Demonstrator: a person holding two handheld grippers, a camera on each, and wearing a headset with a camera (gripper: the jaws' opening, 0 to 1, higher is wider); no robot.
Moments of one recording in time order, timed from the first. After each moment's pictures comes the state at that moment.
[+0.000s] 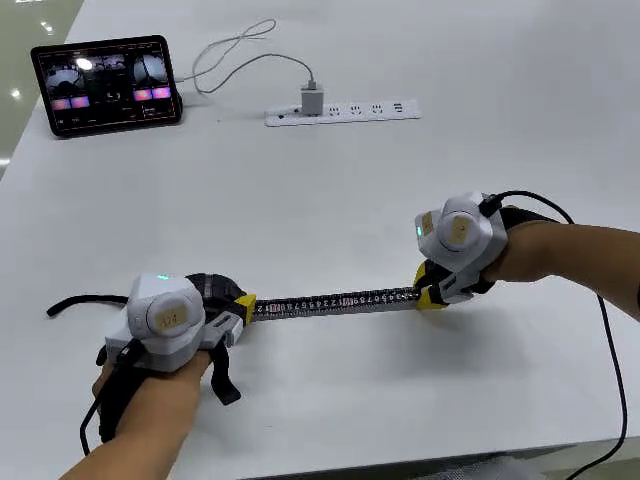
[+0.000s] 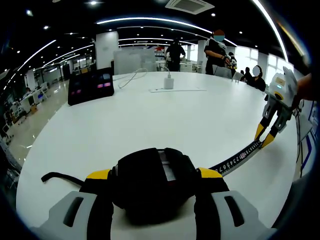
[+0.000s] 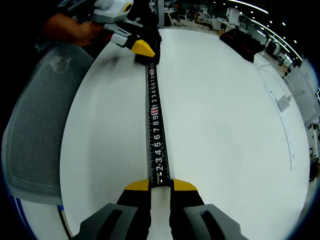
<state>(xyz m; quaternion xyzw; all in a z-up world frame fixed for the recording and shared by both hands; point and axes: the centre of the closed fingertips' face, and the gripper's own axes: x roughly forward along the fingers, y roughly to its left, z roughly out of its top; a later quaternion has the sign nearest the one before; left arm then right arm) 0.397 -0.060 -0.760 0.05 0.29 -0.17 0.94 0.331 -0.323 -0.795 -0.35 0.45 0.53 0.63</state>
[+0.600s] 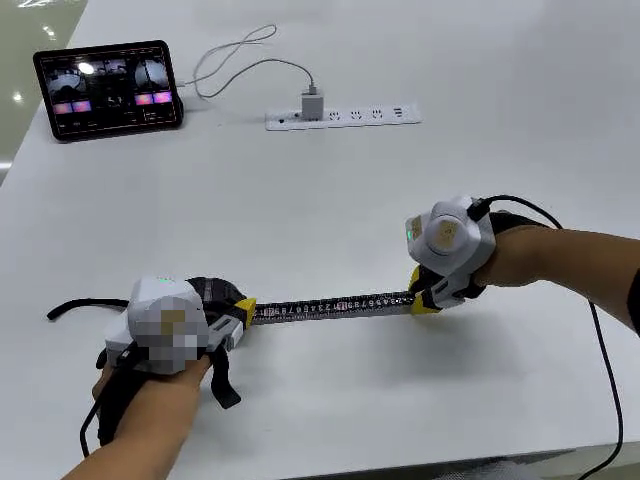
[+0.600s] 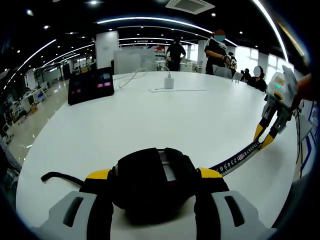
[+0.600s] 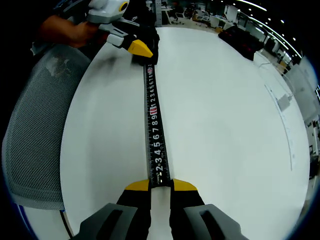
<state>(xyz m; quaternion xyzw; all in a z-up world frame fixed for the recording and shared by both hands) 0.397 -0.060 -0.760 0.05 0.29 -0.17 0.94 0.333 -0.316 -0.794 -0.35 0.46 0.52 0.63</state>
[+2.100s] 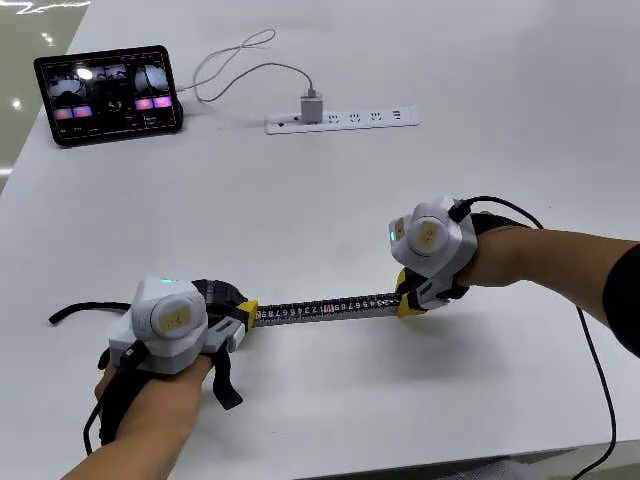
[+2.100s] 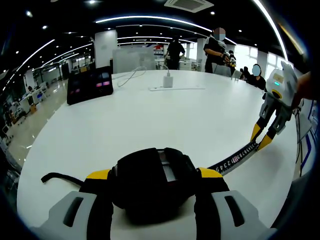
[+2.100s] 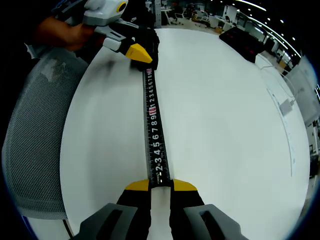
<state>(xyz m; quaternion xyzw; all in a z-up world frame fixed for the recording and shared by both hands) 0.397 -0.060 -0.762 0.06 0.30 -0.18 0.94 0.339 -0.296 -0.796 -0.35 0.46 0.52 0.63</state>
